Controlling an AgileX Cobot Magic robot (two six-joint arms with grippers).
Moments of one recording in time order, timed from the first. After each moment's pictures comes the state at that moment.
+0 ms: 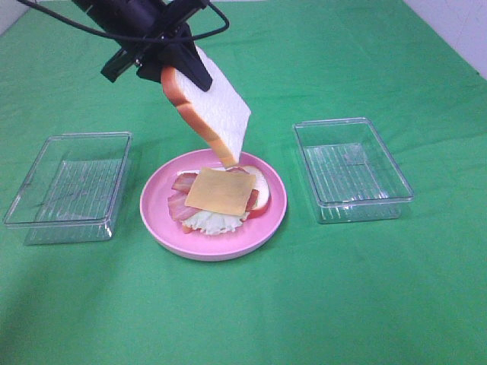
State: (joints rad) left arm -0.30 2.13 -1.89 -0.72 1.22 0.06; right arm 0.06 0.00 -0.46 0.00 1.11 0.03
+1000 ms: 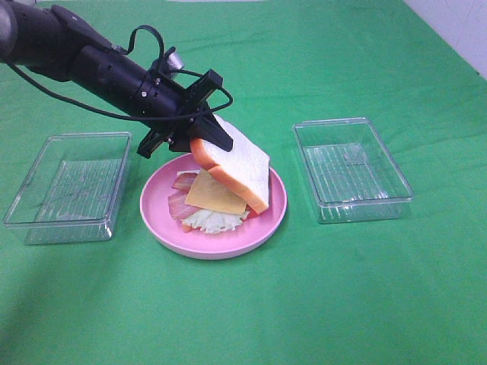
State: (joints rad) left arm -0.30 2.23 -1.58 -1.03 0.93 0.34; right arm 0.06 0.00 -0.46 0.00 1.11 0.03
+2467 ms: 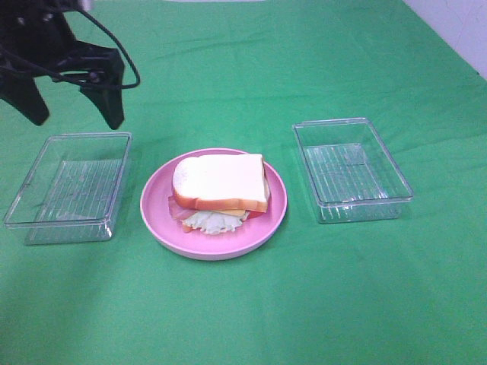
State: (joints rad) left arm -0.27 1.88 -1.61 -0.12 1.21 -0.06; right arm 0.06 0.00 -0.46 0.00 1.11 0.03
